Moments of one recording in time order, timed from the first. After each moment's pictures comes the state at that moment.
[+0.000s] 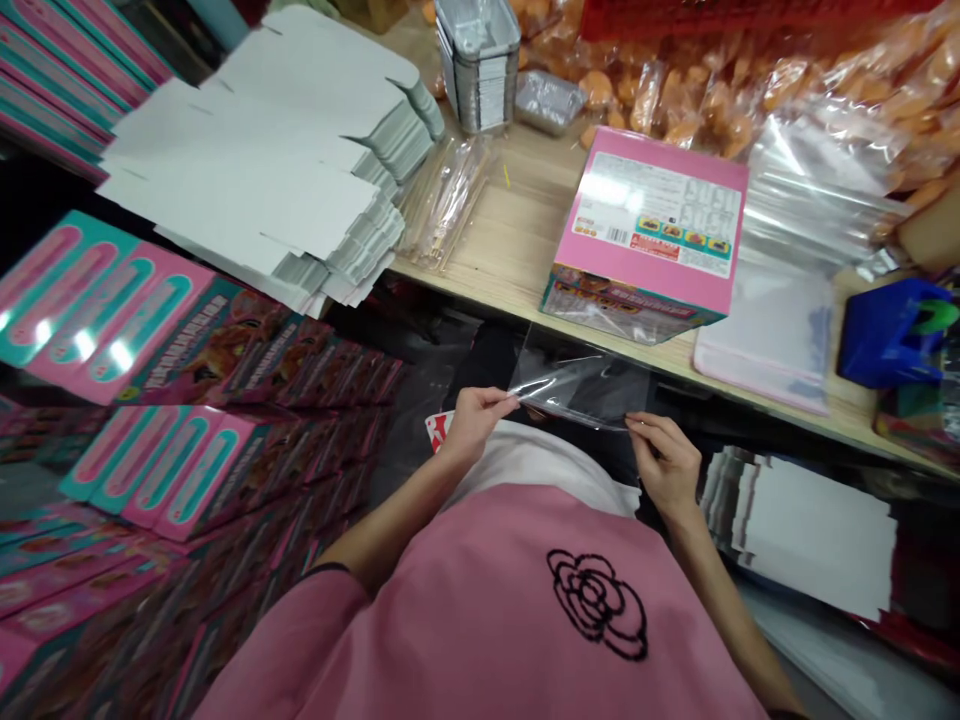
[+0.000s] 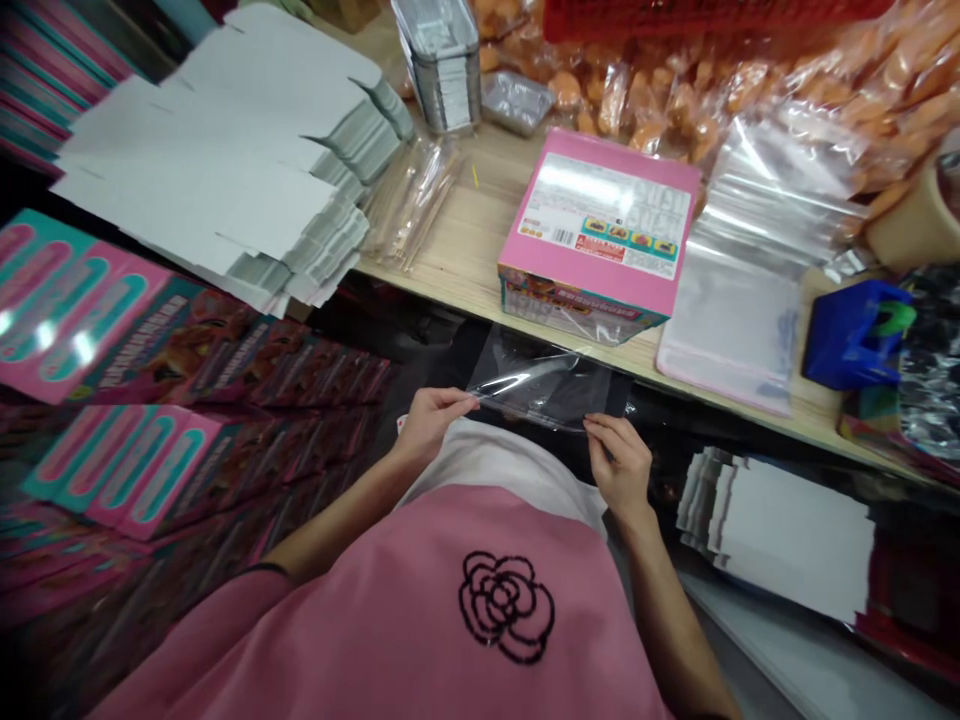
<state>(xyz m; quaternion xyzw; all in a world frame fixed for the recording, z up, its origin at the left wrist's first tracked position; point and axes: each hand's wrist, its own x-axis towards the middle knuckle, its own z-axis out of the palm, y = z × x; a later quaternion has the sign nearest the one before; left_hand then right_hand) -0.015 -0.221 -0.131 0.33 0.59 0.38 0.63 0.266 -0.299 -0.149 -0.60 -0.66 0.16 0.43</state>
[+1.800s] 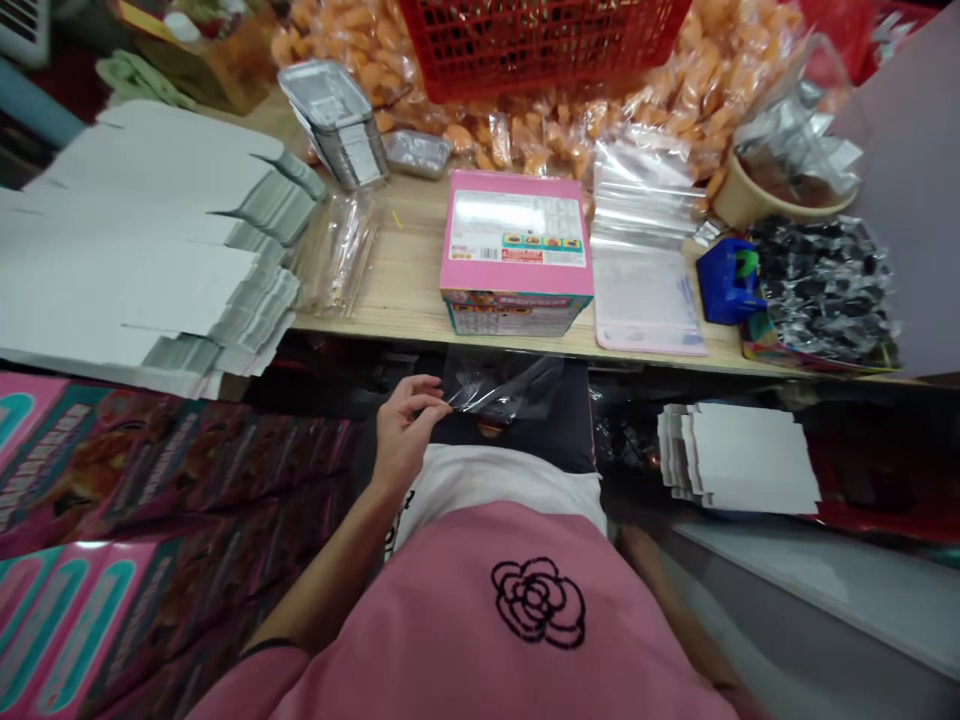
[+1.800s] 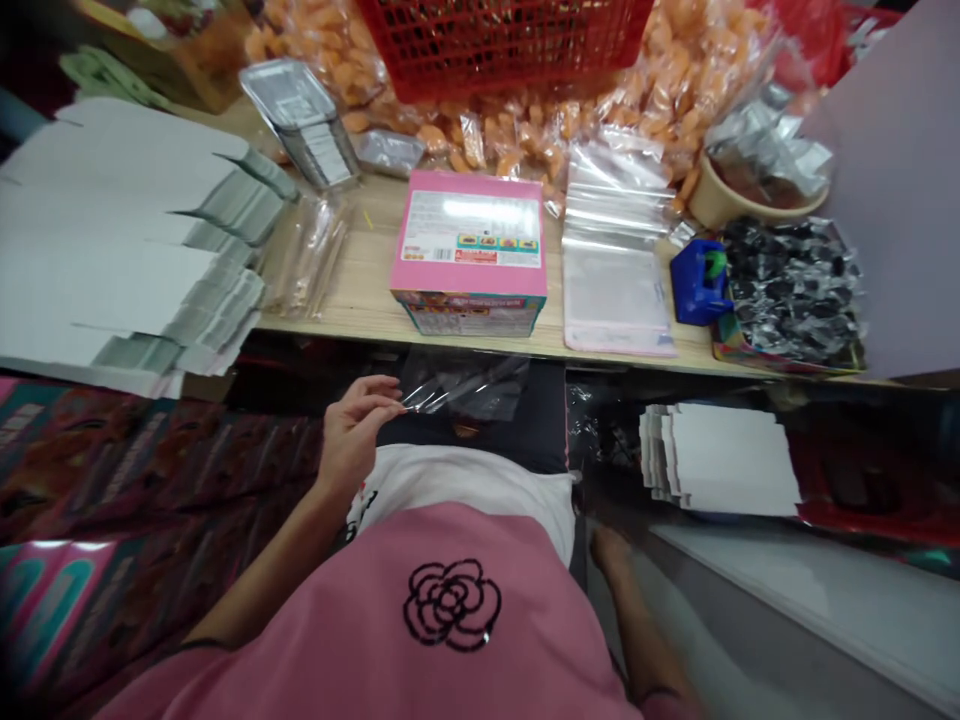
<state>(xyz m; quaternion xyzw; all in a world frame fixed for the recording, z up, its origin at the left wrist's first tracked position) -0.009 -0.196 -0.094 0.55 0.52 0.45 0.48 0.310 -0.478 -0.248 -0.82 -0.48 0.11 0.29</state>
